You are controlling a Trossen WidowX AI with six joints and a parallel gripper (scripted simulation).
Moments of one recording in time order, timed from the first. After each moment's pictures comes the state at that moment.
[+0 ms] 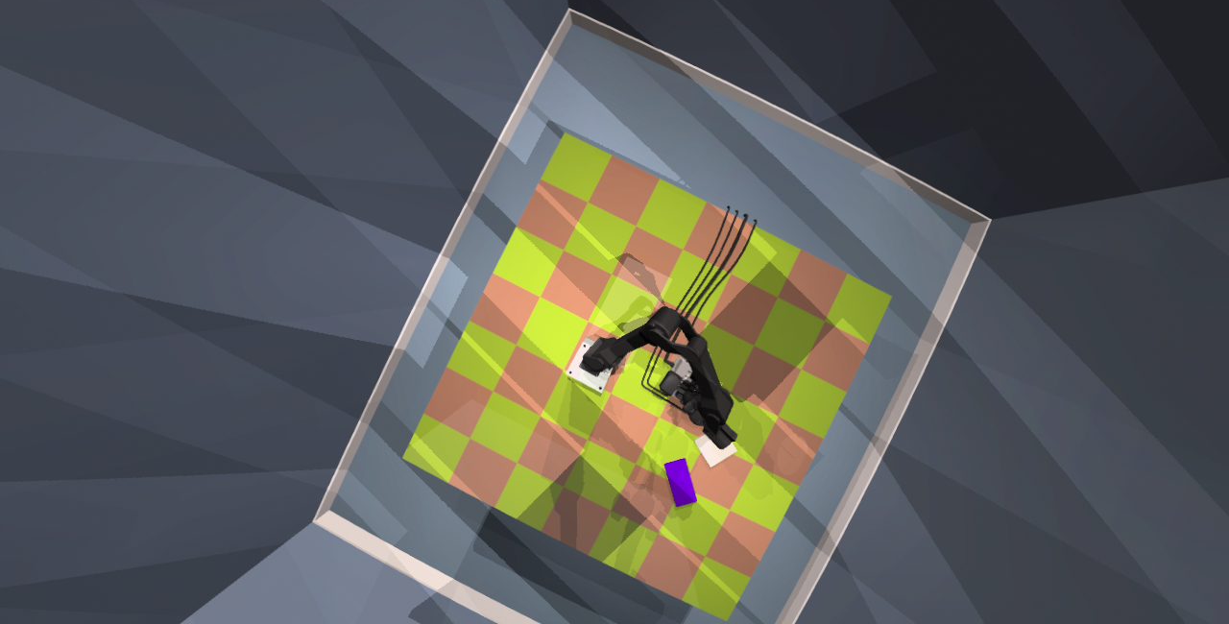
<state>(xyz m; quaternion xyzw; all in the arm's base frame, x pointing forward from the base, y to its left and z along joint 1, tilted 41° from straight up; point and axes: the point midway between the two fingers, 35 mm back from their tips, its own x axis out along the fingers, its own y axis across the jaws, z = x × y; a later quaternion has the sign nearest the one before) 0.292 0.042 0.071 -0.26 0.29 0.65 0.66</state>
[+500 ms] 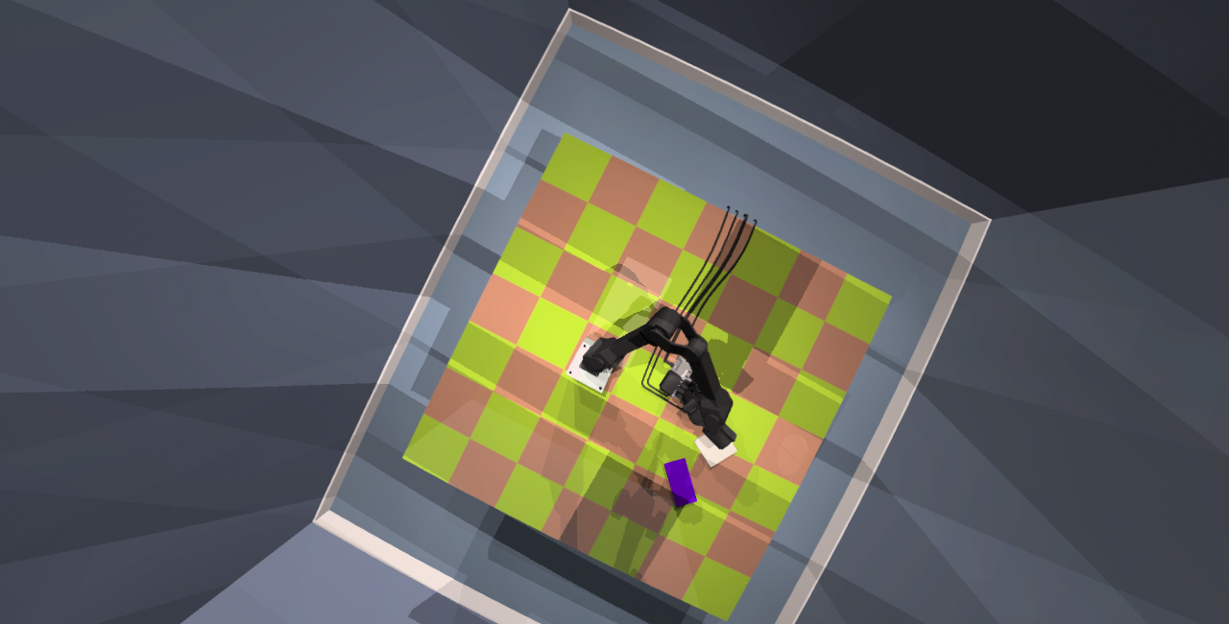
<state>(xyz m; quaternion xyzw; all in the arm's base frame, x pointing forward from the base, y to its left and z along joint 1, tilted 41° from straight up) 0.292 0.044 0.070 -0.26 0.28 0.65 0.66</state>
